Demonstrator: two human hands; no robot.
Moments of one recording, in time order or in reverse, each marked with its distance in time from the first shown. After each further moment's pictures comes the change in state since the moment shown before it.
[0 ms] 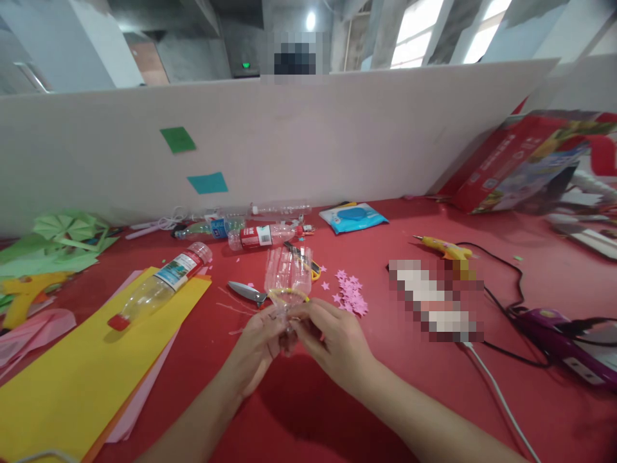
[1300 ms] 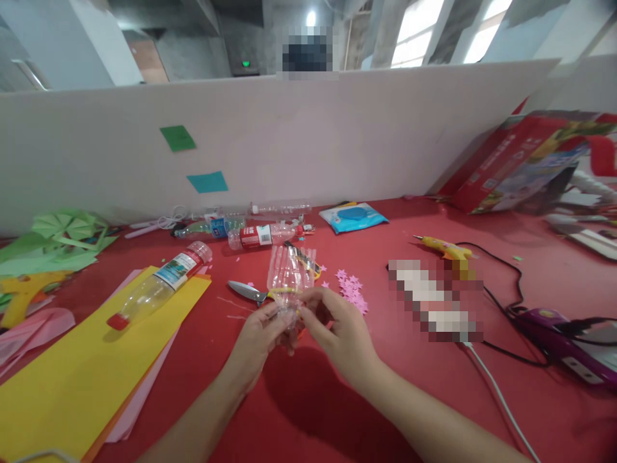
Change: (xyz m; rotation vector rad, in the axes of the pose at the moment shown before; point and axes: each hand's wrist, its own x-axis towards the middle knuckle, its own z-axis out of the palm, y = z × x) left_hand 0.004 0.000 0.001 0.221 0.078 0.035; right_hand 0.004 -0.001 -0.001 0.136 0.078 0.341
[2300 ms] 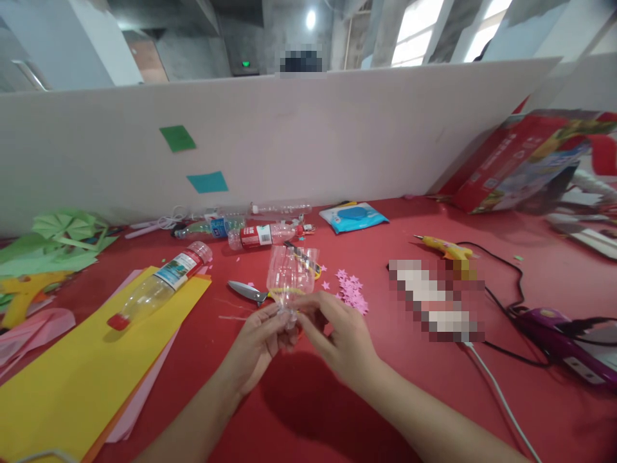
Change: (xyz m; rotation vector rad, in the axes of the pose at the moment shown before) left_hand -0.002 0.001 -0.003 -0.217 -0.060 -0.064; right_hand -0.002 0.002 -0.002 -0.129 -0.016 -0.270
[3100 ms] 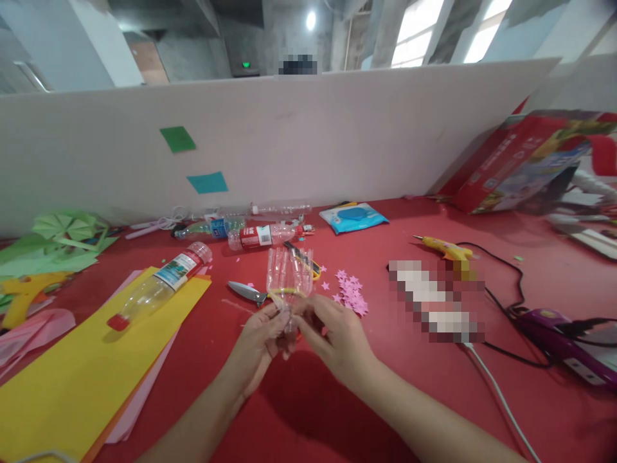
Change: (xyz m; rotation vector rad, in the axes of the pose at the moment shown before) left_hand 0.001 -0.003 0.002 0.064 0.025 0.005; right_hand 0.001 -0.001 0.002 0.011 -0.063 0.031
